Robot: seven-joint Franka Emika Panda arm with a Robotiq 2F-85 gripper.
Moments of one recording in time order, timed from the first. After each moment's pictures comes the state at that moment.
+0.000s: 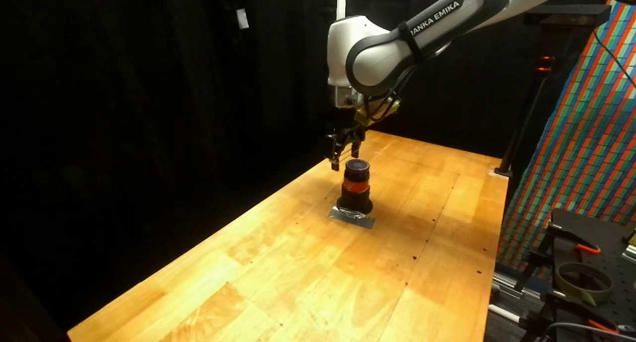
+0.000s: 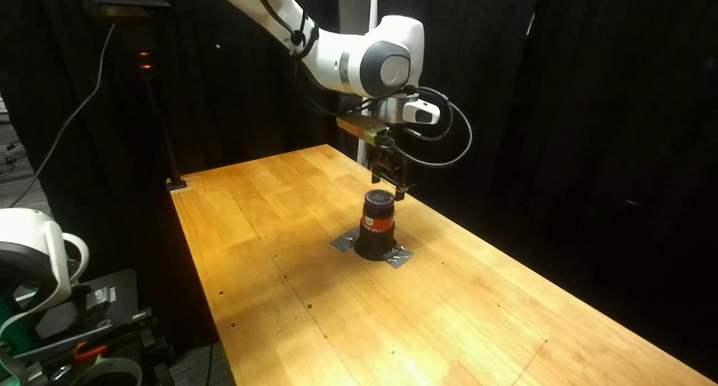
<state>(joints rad) 0.16 0.67 0.04 -1.47 -0.08 2.14 0.24</state>
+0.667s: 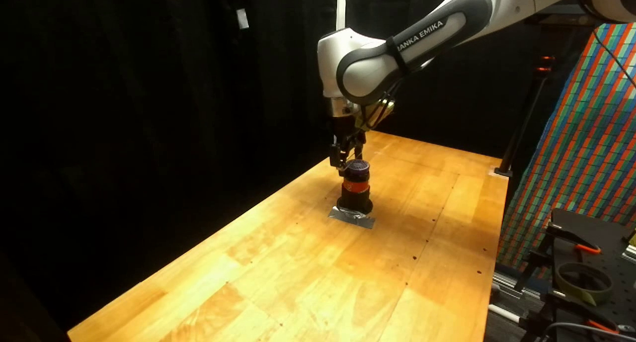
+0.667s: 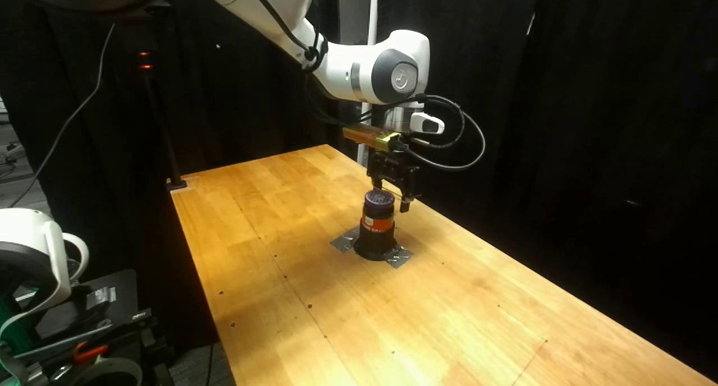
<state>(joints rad) 0.17 0.76 0.02 -1.35 -0.14 1.99 0.17</state>
